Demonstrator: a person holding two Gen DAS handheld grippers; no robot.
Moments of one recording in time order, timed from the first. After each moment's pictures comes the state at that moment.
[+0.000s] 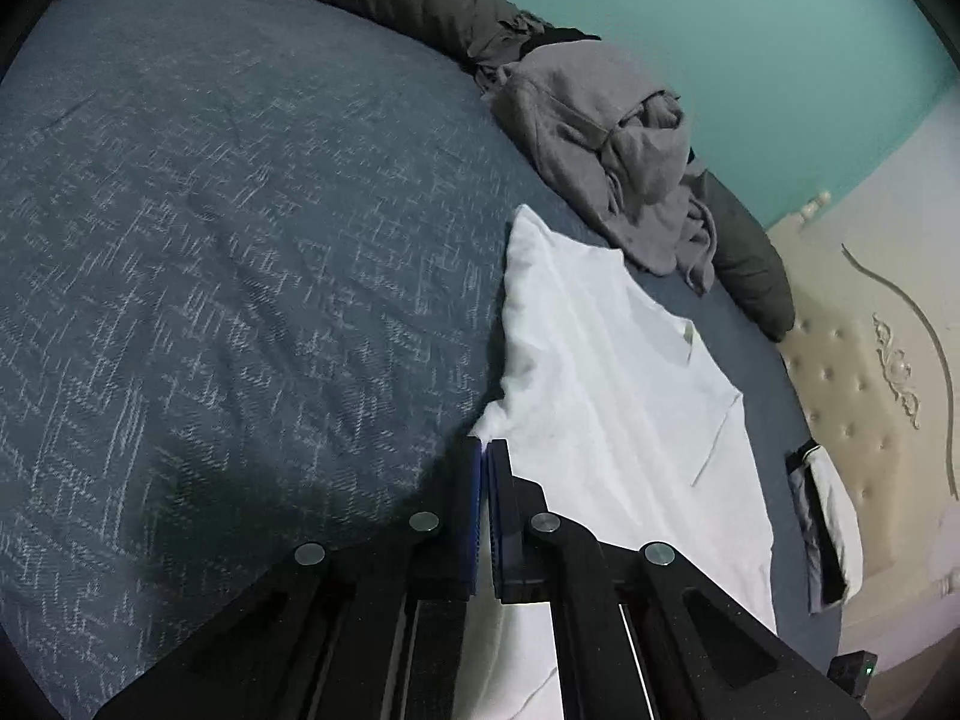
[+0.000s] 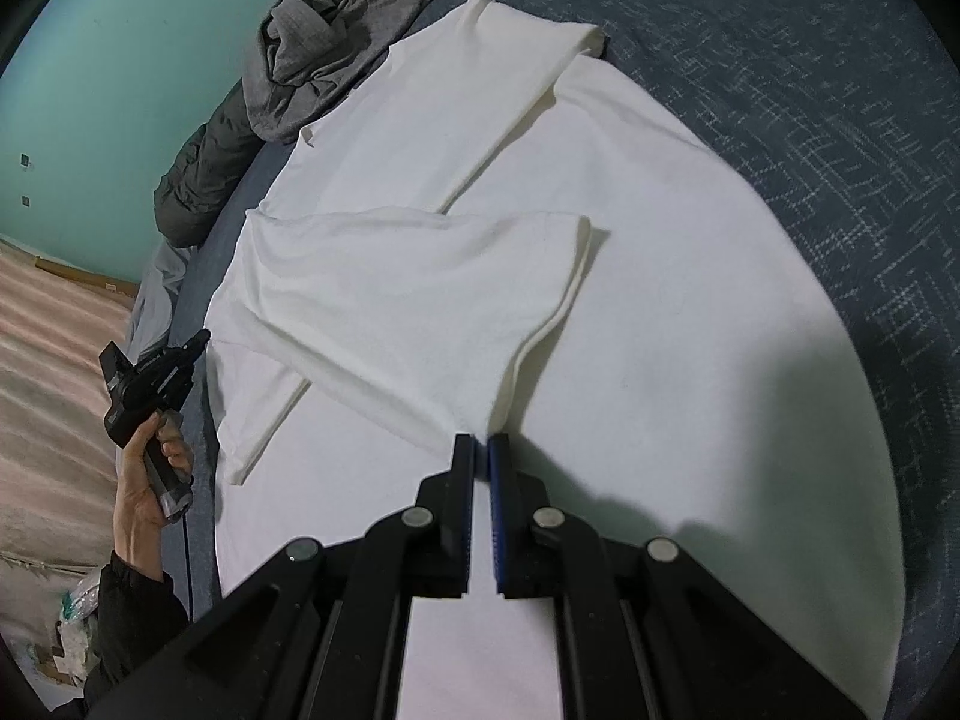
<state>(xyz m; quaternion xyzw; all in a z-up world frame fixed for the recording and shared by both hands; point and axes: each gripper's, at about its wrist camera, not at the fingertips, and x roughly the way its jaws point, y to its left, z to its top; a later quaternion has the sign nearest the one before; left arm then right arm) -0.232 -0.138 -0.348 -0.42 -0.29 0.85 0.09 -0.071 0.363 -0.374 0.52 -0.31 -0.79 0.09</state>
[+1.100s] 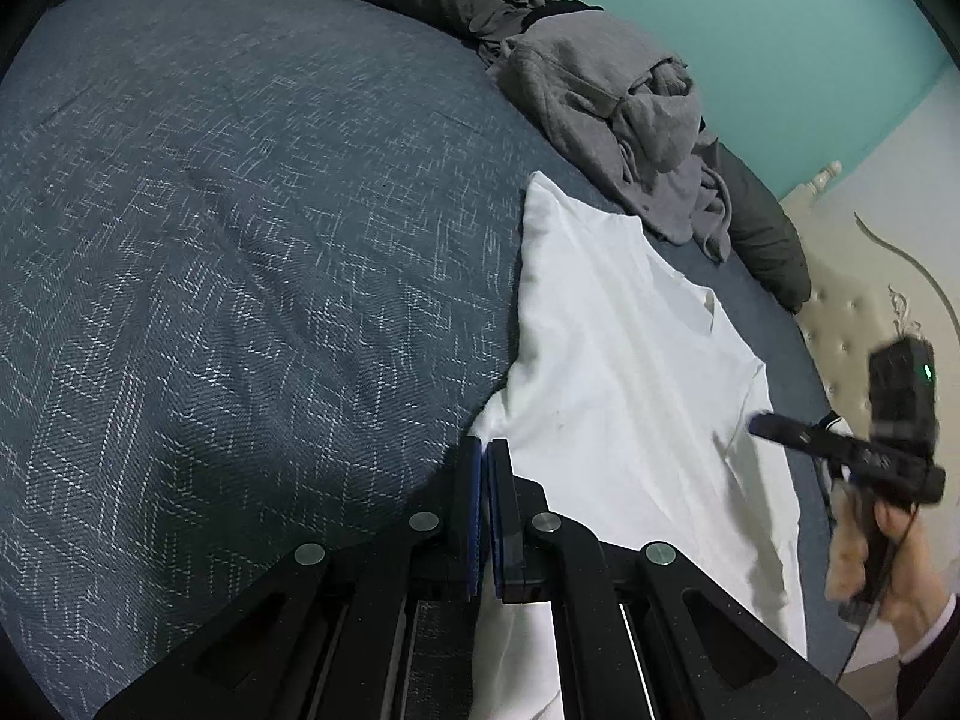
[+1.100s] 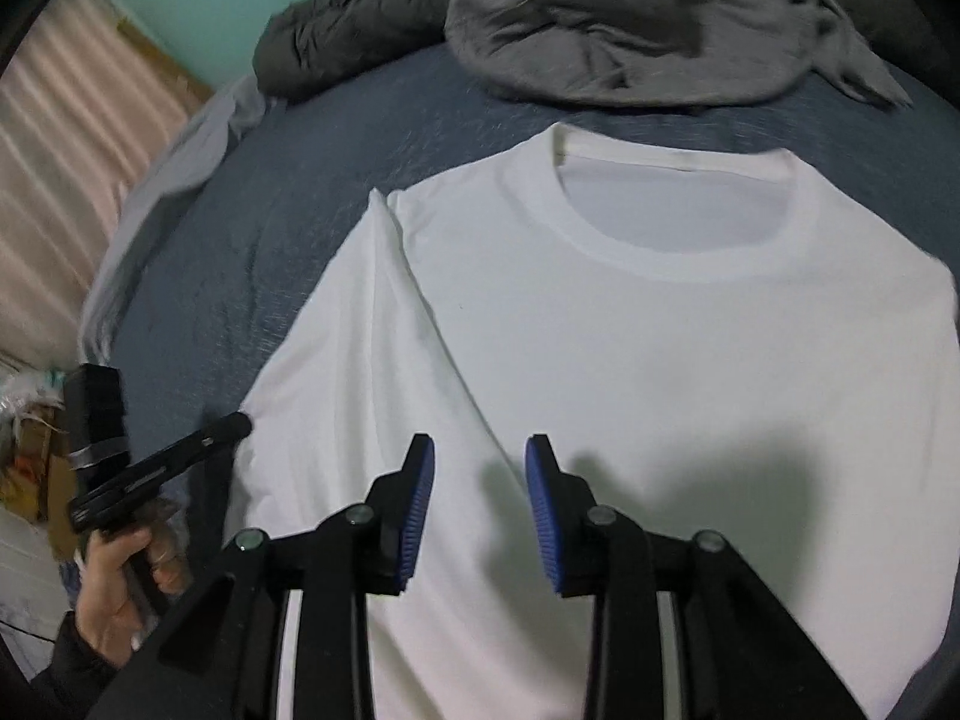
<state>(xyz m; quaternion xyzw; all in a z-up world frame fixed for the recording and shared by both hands) -0.238 -0.131 -0.358 -0.44 -0.26 0.85 0.09 -0.351 0.174 -0.325 0.54 -0.05 -0.80 0.26</state>
